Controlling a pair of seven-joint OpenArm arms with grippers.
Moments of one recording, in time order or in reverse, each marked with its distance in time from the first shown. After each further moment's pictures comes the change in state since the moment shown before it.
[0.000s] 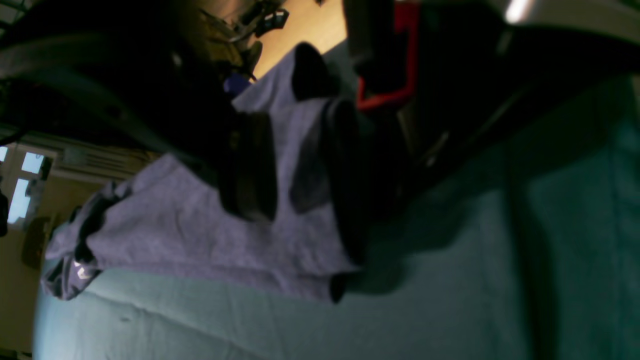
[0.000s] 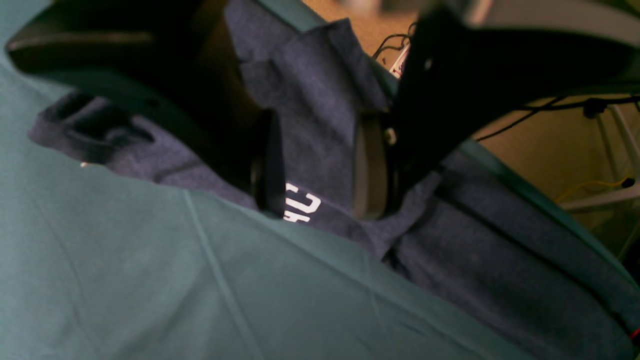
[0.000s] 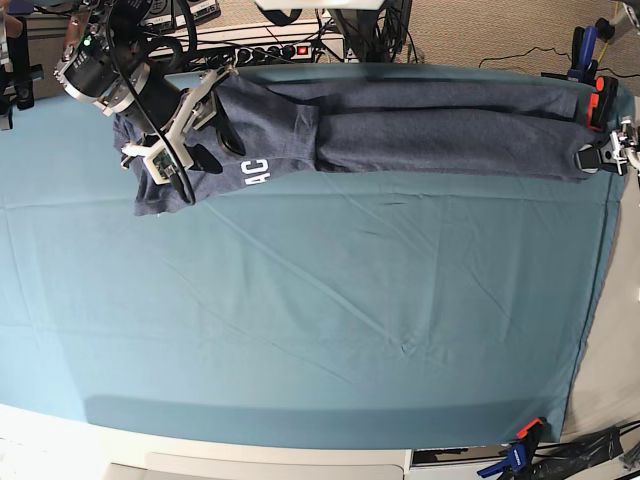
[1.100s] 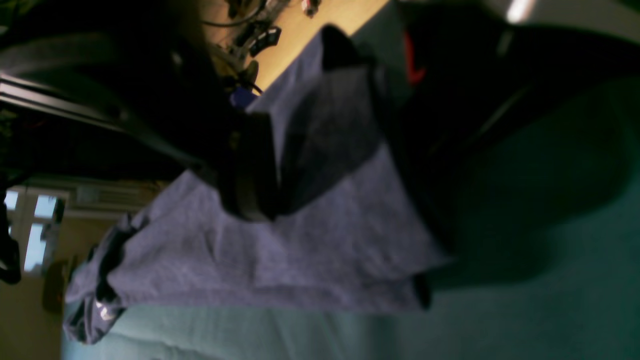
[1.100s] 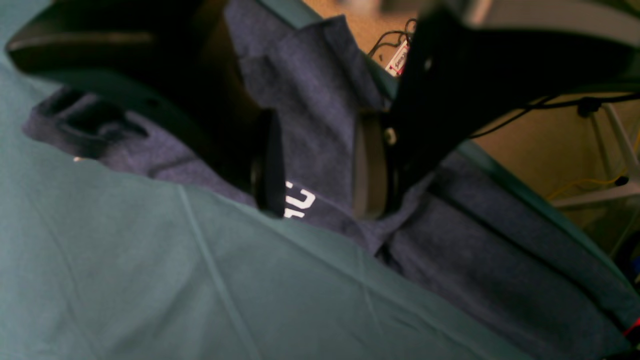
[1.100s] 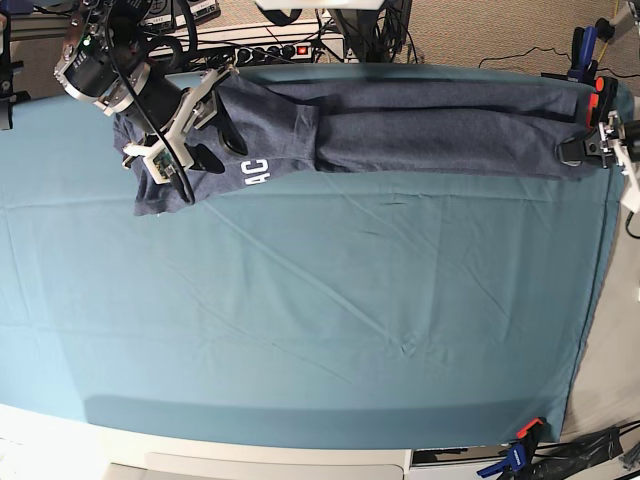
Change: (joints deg) left arm 1.6 0.0 10.1 2.0 -5.8 -1.7 -2.4; right arm 0.0 0.0 0.0 0.0 1.1 0.0 -0.1
